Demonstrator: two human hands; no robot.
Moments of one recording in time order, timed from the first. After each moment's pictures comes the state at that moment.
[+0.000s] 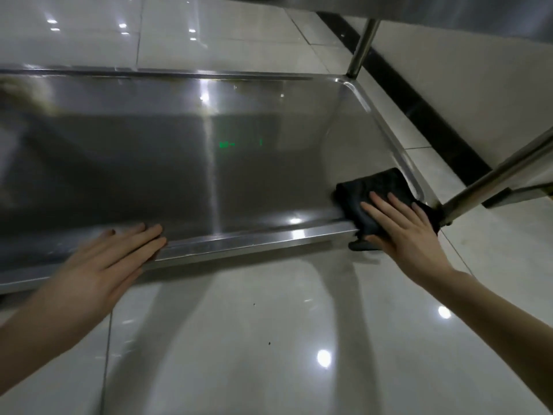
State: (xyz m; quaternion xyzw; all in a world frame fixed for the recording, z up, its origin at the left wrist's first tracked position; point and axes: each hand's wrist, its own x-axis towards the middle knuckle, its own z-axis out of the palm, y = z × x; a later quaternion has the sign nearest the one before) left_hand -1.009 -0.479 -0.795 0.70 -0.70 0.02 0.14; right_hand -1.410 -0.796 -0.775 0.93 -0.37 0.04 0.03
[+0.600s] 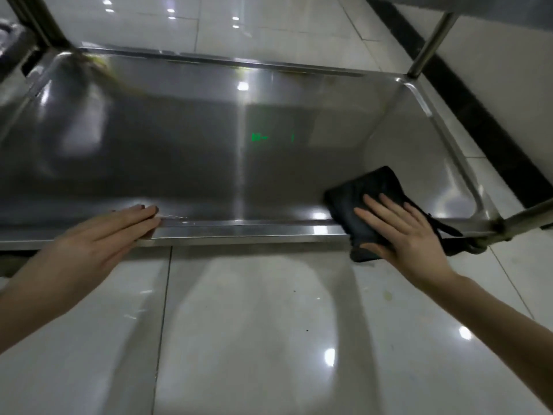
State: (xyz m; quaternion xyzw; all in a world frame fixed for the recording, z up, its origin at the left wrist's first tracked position) left_hand -0.944 -0.406 -0.800 0.71 -0.69 0.05 0.13; right_hand -1.334 -0.746 -0.772 0.97 -0.20 0.12 0.07
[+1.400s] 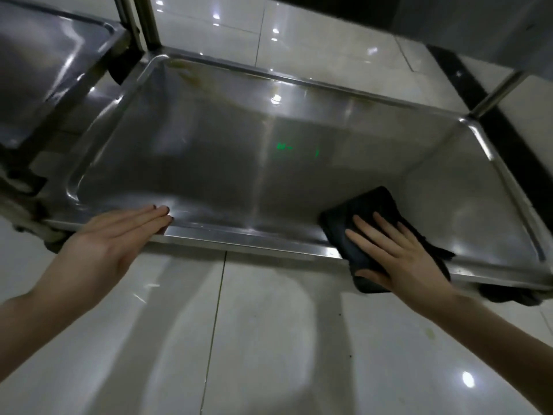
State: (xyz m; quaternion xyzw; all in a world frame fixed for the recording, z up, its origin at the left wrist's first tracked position) left_hand -0.882 -0.329 -0.828 0.77 -0.60 0.09 0.21; right_hand -1.228 -0.688 -0.759 0.99 -0.09 0.01 0.07
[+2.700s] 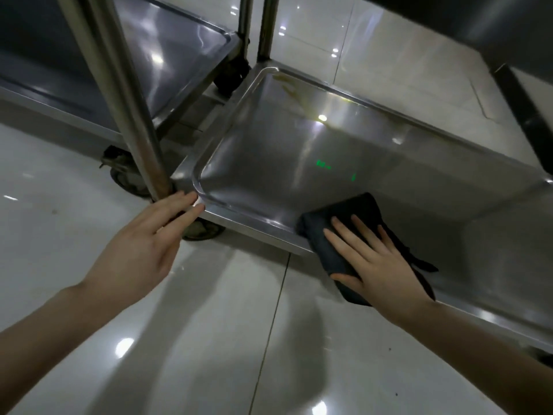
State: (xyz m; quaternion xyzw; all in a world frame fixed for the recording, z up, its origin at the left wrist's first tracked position) left_hand -0.901 -0.261 -0.797 0.84 -0.48 0.10 0.23; right_hand -1.100 -0.591 -0.753 0.99 0.01 -0.02 0.11
